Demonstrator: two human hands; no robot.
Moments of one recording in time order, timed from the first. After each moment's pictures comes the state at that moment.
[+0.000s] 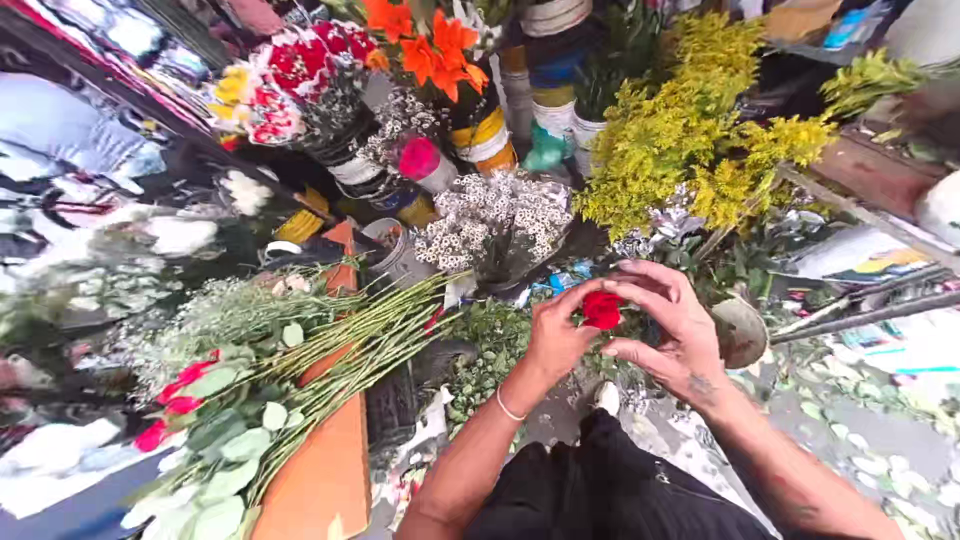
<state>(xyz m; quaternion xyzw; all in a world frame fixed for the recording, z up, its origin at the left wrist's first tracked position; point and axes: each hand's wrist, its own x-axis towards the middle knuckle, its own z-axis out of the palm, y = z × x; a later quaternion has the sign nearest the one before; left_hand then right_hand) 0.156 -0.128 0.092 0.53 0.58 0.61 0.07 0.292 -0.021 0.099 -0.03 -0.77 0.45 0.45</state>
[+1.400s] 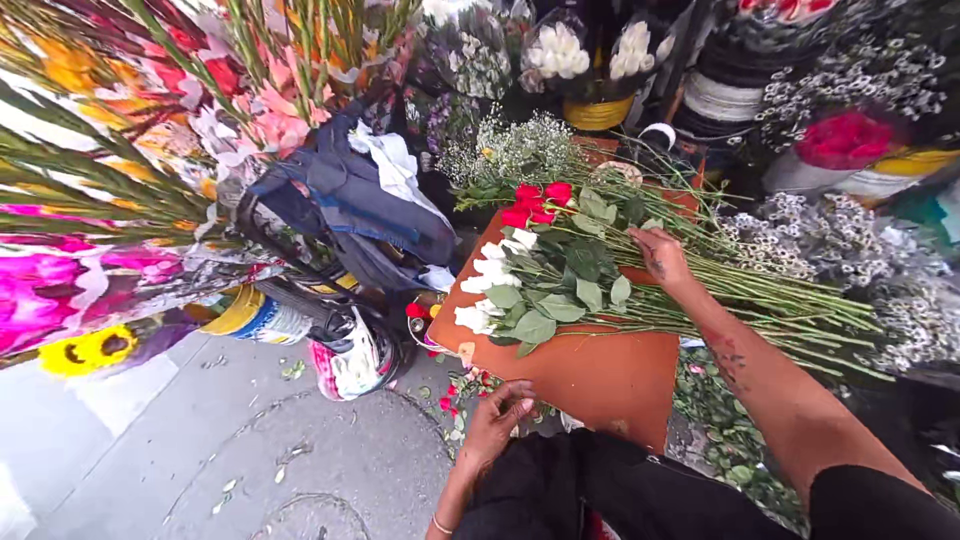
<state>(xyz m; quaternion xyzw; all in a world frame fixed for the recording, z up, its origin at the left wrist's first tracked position) 0.075 -0.819 0.035 -0.04 0.65 0.74 0.18 -0.202 -0.457 0.020 0.13 -0.94 0.30 0.13</state>
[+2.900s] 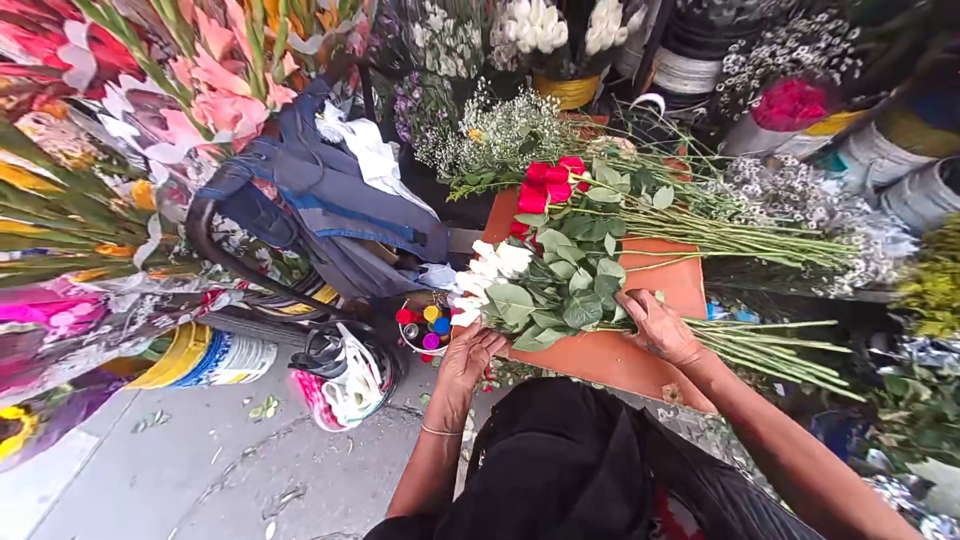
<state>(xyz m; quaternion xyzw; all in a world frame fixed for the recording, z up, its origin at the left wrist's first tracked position) -0.041 -0.939 0.030 -0.36 0.35 0.85 0.17 -0.026 -0.565 -0.004 0.23 -0.95 0.15 0.14</state>
